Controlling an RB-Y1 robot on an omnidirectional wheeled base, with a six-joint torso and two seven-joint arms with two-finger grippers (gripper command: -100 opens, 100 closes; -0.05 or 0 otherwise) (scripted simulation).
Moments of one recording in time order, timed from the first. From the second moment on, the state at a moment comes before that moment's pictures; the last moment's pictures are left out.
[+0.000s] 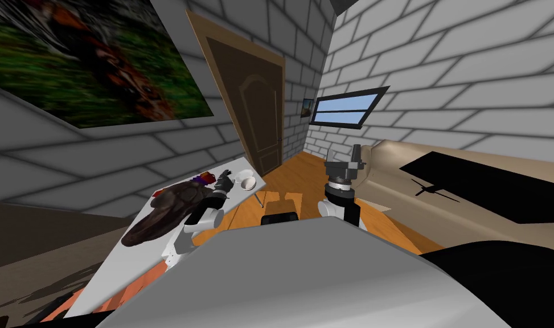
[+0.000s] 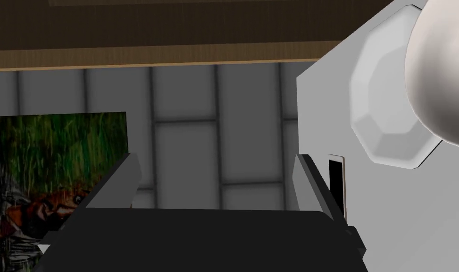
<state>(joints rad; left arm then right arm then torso) 0.42 0.35 0.10 -2.18 0.20 0.29 0.18 0.53 -0.02 0.02 -2.34 -0.12 -0.64 -0.15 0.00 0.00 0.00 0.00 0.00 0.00</state>
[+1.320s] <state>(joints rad) 0.38 0.42 0.16 -2.12 0.31 0.69 0.26 0.53 -0.02 0.02 -2.34 -0.12 -0.64 -0.15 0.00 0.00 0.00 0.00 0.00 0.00</state>
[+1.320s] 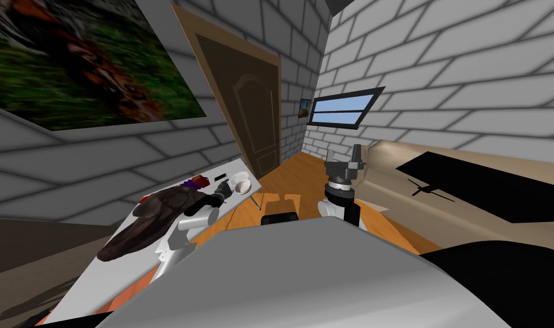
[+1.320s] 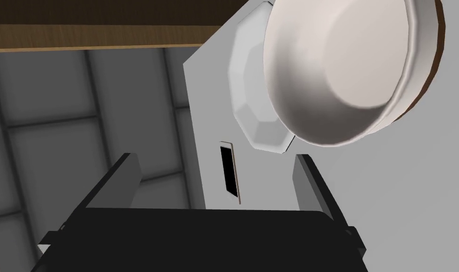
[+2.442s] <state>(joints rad) 0.34 0.45 0.20 -2.07 0.40 1.01 0.32 0.53 -0.02 0.02 -2.34 -0.12 -0.64 -0.15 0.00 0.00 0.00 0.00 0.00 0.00</state>
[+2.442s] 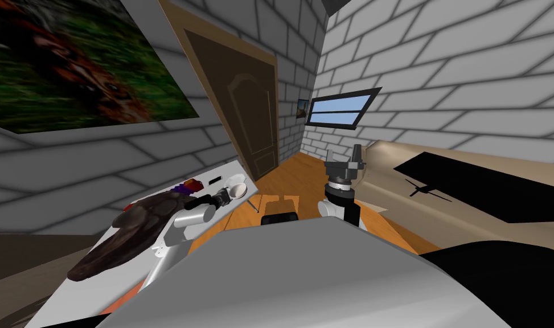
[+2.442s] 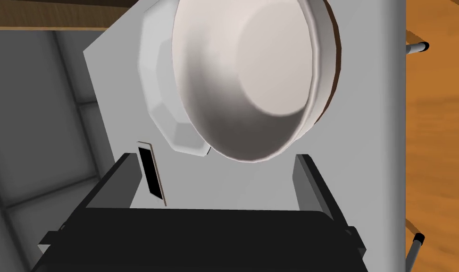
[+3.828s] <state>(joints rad) 0.29 0.47 0.25 -2.02 0.50 1.42 0.39 0.53 -0.02 0.02 -2.34 -0.12 -0.64 -0.15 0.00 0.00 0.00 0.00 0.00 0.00</state>
